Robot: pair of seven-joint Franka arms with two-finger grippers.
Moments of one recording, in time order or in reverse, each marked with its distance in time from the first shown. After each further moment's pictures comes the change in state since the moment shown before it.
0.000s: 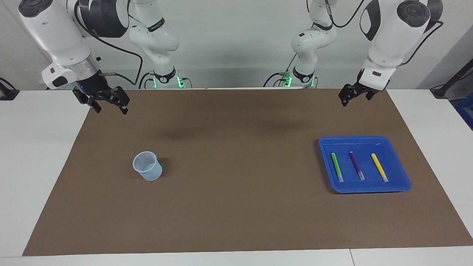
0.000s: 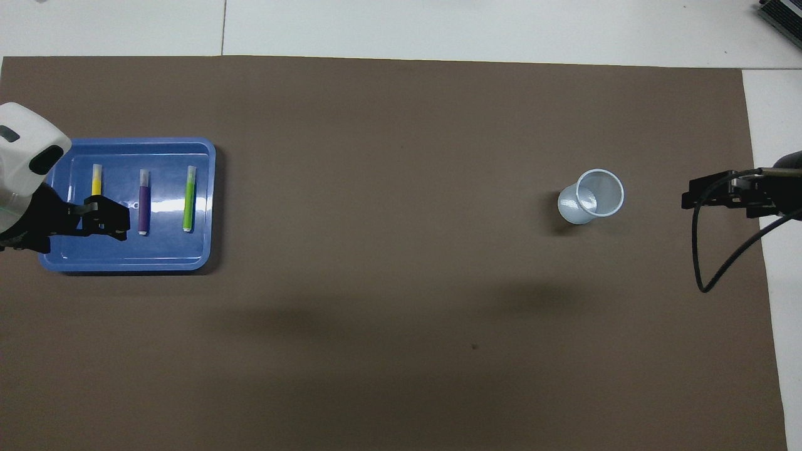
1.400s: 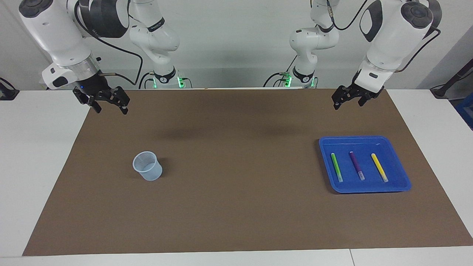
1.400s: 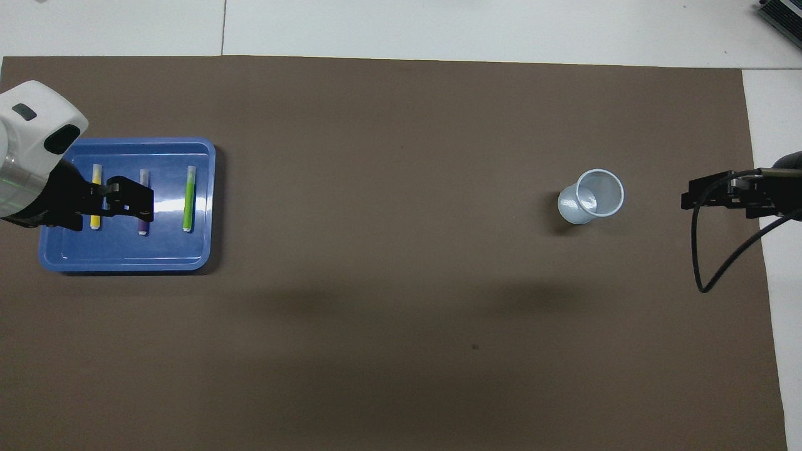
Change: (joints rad) left arm -0.242 0.066 0.214 0.069 -0.062 0.037 0.044; right arm 0.000 0.000 0.000 -0.002 0.000 0.000 0.000
